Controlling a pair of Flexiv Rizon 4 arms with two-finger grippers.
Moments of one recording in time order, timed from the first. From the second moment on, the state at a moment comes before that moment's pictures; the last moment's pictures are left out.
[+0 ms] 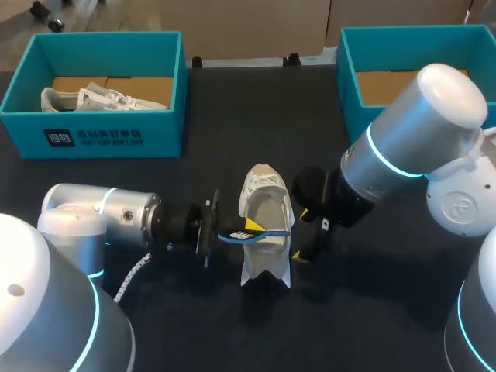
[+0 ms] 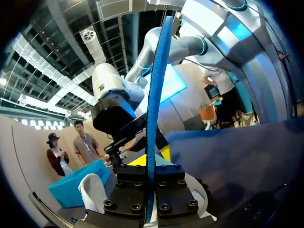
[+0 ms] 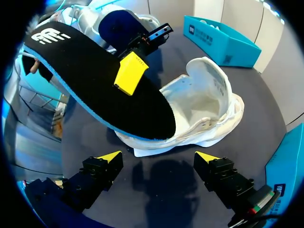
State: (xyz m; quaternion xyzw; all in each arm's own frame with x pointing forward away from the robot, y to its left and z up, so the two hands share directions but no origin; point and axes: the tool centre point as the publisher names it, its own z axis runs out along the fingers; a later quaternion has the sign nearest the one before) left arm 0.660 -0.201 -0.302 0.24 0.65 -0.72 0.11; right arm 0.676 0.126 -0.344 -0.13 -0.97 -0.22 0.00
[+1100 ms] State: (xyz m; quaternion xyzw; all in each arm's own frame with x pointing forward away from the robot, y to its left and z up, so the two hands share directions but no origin) left arm 0.696 -0.212 -0.352 0.25 0.70 -0.65 0.14; right arm 0.676 0.126 -0.344 -0.13 -0.97 -0.22 0.00
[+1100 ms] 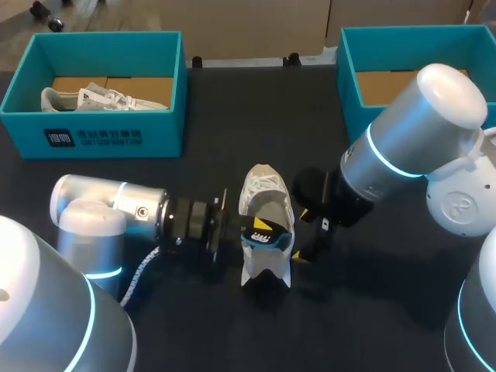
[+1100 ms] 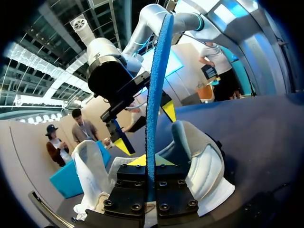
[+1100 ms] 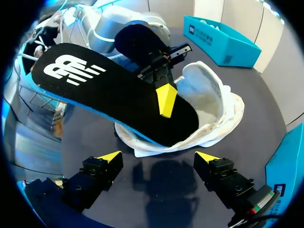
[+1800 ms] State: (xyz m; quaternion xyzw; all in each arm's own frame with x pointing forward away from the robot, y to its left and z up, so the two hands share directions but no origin) left arm 0.680 -0.214 -0.332 0.26 0.68 -0.67 0.14; right arm 0.676 0.126 -0.344 -0.13 -0.97 -0.22 0.00
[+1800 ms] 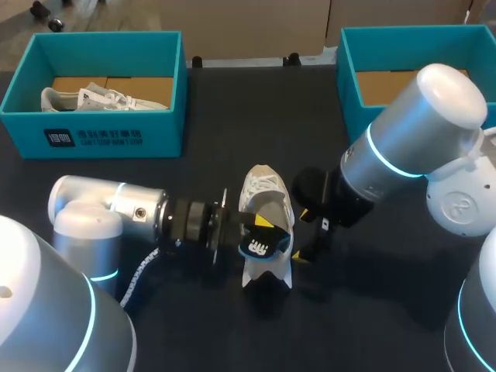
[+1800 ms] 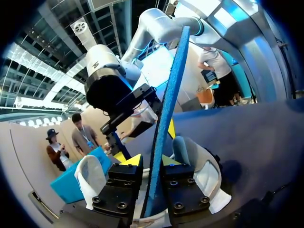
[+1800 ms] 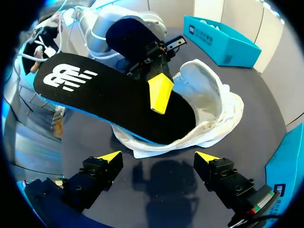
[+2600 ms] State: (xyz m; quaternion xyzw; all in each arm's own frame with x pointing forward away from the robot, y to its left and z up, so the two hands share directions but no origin) left arm 0.663 -0.209 -0.319 0.30 0.66 -0.67 0.14; right arm 0.676 0.126 -0.344 -0.13 -0.97 -0.22 0.00
